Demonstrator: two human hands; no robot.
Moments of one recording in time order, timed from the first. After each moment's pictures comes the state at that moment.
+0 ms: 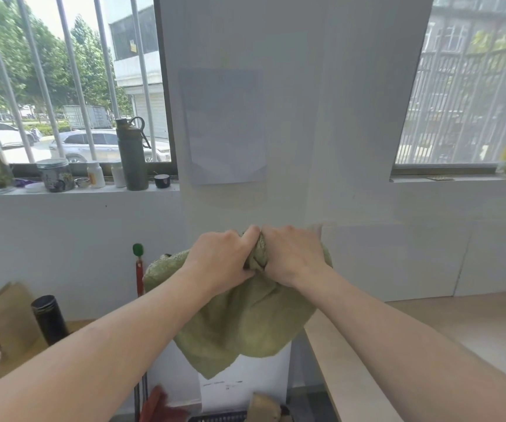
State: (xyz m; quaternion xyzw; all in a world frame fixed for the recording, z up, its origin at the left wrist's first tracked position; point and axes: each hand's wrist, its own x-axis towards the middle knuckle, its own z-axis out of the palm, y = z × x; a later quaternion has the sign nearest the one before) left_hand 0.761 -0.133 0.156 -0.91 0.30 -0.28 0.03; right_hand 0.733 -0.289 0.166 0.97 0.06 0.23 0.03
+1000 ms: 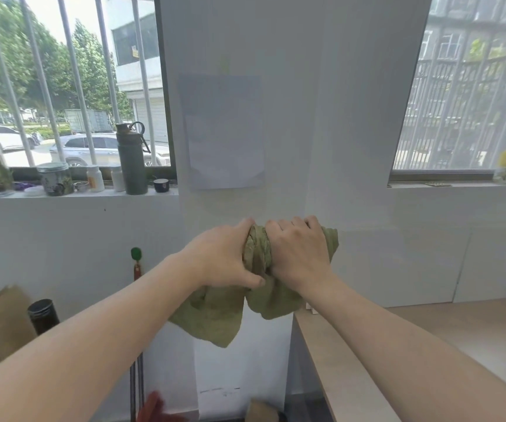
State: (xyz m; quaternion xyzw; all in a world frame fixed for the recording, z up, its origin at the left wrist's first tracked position) left_hand 0.753 -0.130 0.189 -0.93 0.32 -0.10 -0.14; right_hand 0.739 -0.303 0.159 0.91 0.07 0.39 0.10
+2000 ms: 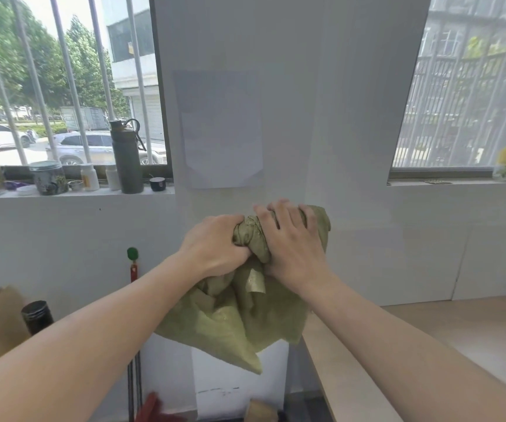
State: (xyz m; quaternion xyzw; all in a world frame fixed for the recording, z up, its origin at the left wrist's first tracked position) left_hand 0.775 -0.130 0.184 -0.91 0.27 -0.16 -0.28; right_hand 0.751 -0.306 0.153 0.91 0.09 0.39 0.07
